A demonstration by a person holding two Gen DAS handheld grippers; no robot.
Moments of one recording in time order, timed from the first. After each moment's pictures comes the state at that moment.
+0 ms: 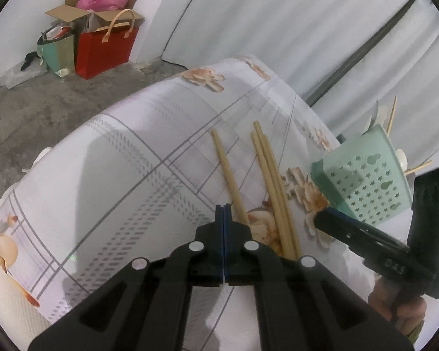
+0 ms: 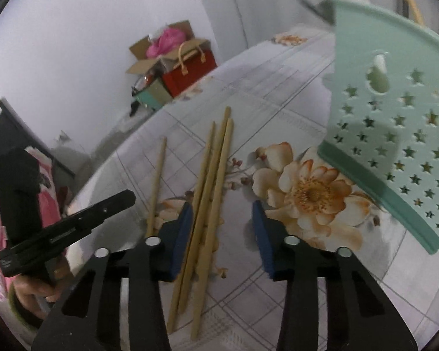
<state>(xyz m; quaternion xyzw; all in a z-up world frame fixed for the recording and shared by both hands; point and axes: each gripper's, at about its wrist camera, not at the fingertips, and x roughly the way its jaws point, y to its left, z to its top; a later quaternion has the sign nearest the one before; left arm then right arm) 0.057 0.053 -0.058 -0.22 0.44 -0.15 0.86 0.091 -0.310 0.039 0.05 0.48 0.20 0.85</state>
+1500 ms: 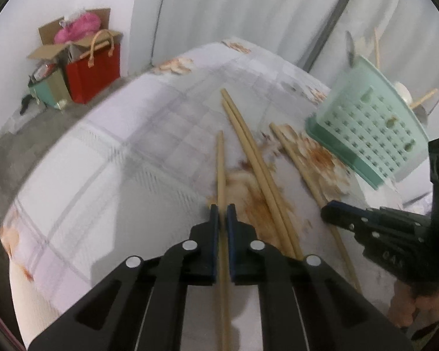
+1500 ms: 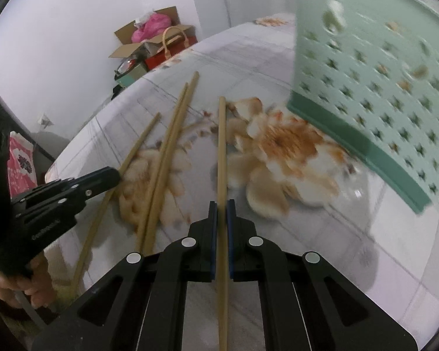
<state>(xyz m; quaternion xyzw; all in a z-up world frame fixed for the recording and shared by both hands) 0.031 0.005 -0.054 -0.09 0.46 -0.15 0.87 0.057 -0.329 0.023 0.02 0.50 0.15 0.85</state>
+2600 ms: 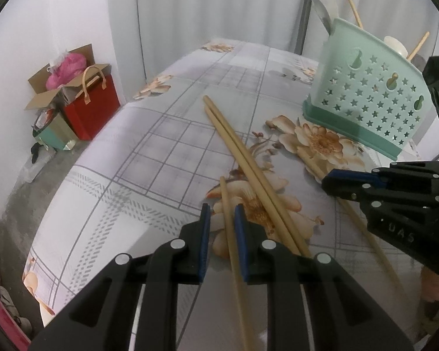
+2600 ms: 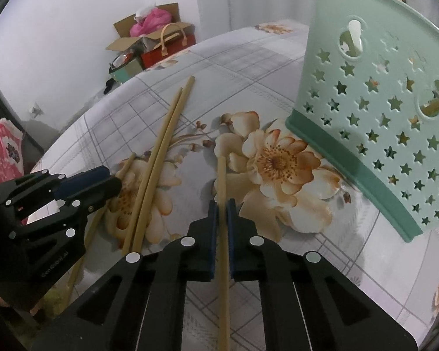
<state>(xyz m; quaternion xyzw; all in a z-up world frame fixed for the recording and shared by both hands) 0.046 -0.028 -0.054 0.04 0.43 -0.14 0.89 0.085 -0.308 0.017 -0.03 0.49 0.14 0.86</state>
